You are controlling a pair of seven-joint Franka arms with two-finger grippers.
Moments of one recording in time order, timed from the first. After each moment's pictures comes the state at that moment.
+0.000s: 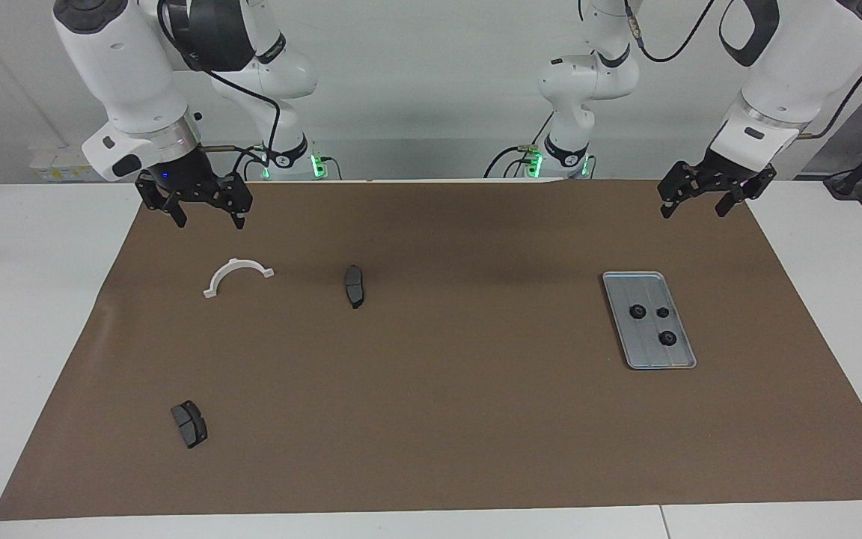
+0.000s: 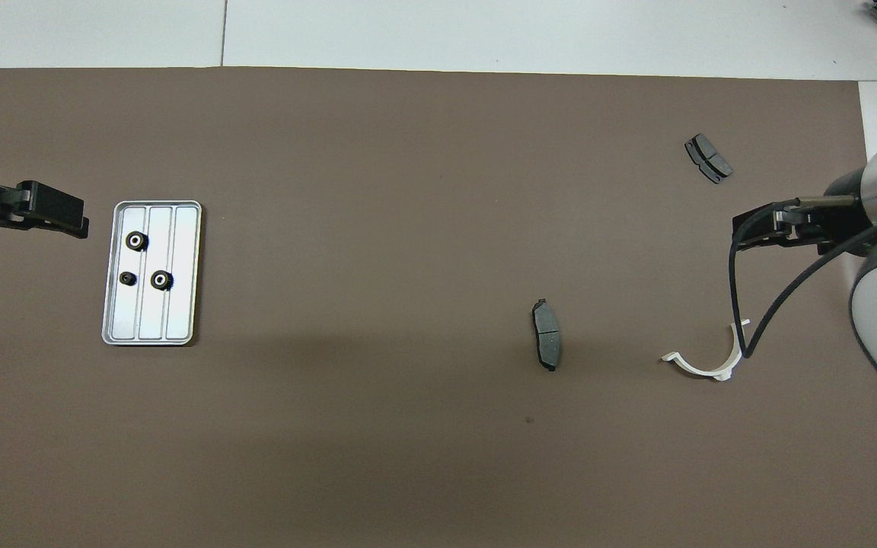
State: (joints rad) left arm 0.00 0.06 -0.07 -1.49 -0.01 1.54 -0.03; right arm 0.05 0.02 0.02 -1.62 -0.01 1.63 0.12
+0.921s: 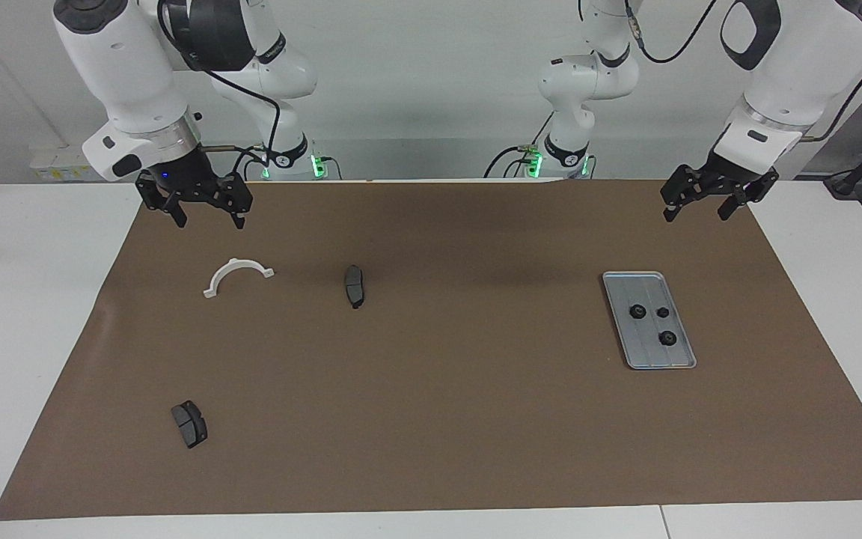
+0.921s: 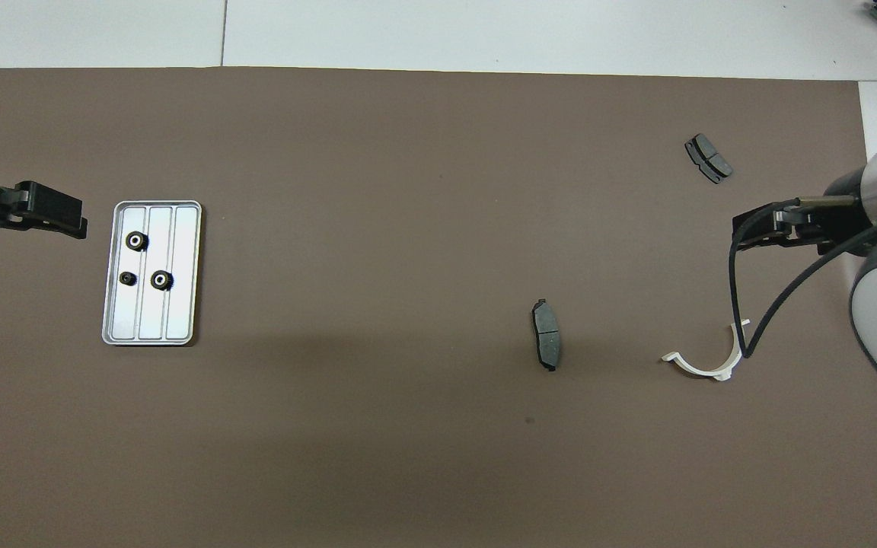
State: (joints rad) left arm 0.01 0.06 -0.07 -1.52 -0.01 1.60 -0.03; right arm 0.05 0.02 0.02 -1.62 -0.01 1.63 0.12
